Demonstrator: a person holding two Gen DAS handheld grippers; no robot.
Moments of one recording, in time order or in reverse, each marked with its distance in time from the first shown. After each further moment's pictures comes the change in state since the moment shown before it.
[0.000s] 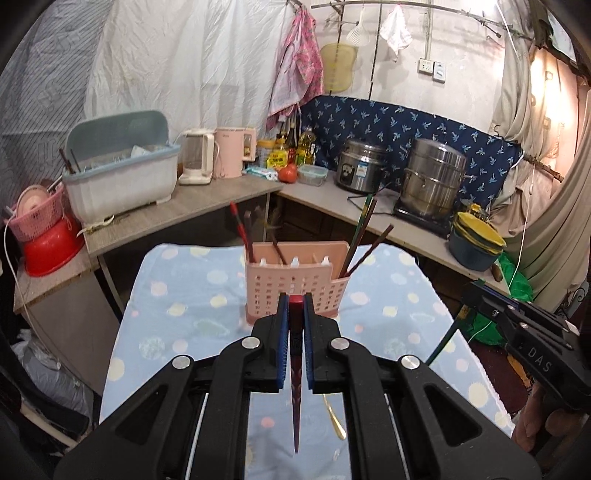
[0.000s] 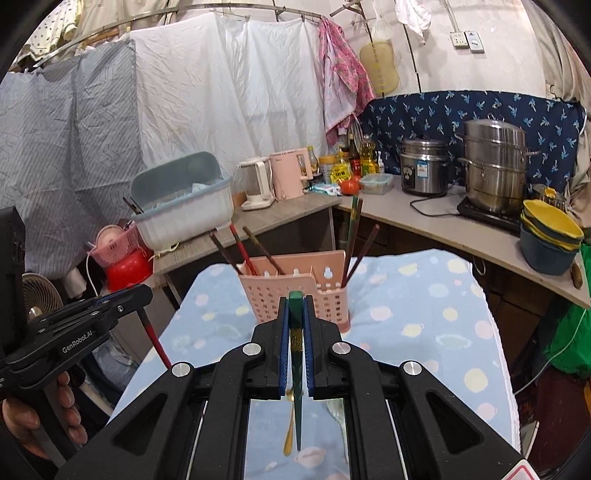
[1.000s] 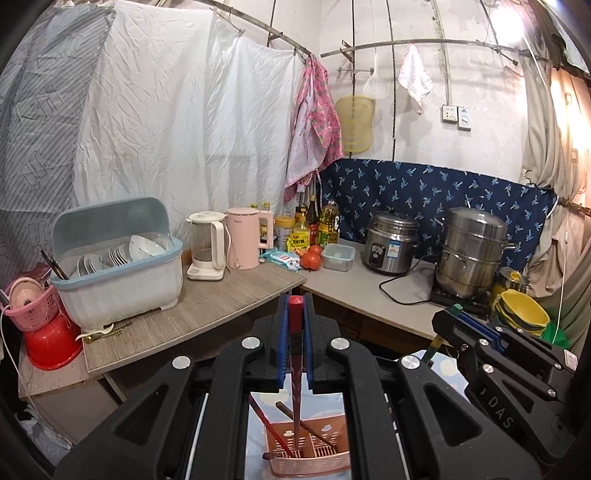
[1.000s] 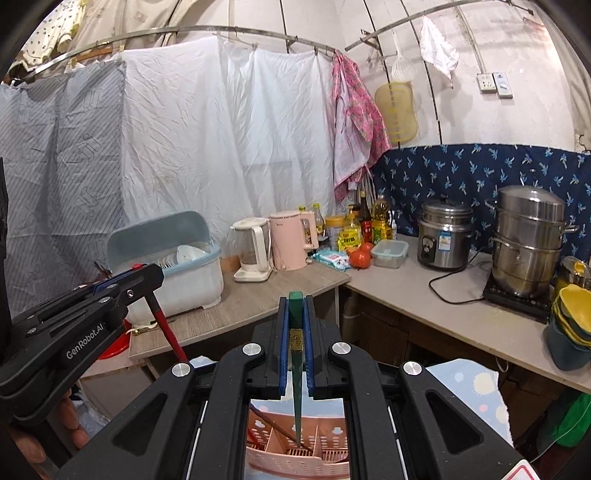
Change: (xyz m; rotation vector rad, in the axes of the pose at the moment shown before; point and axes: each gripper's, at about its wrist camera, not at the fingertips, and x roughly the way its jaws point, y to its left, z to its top) left arm 0.111 0.018 0.169 0.032 -0.210 0.102; right arm 0.140 0.017 0.156 -0.048 -0.148 -0.009
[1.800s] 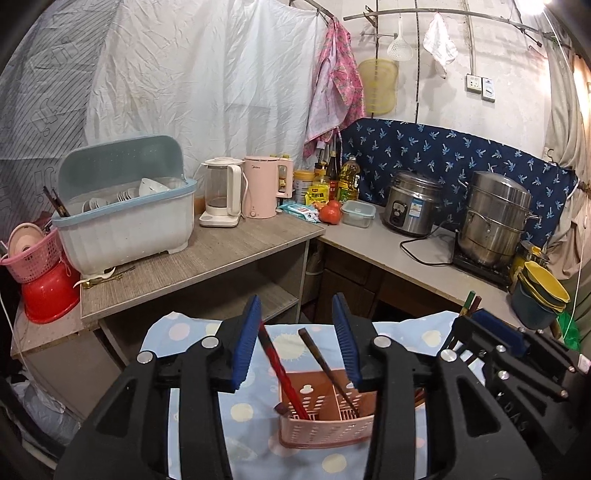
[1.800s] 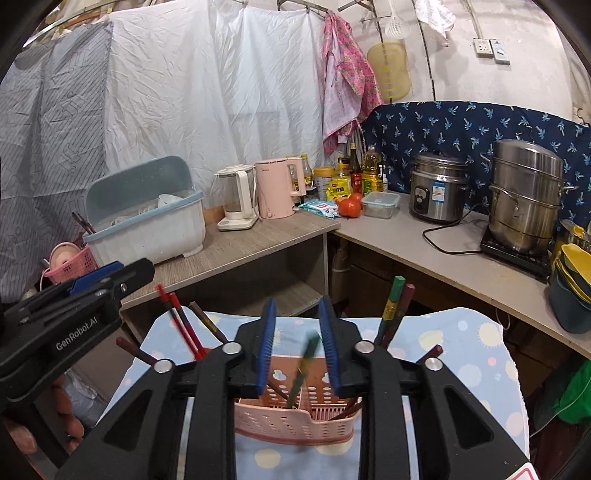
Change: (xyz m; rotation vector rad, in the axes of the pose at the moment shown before) left arm 0.031 0.022 -0.081 -0.052 0.122 0.051; right arm 0.027 -0.007 -0.077 -0.001 0.125 -0.051
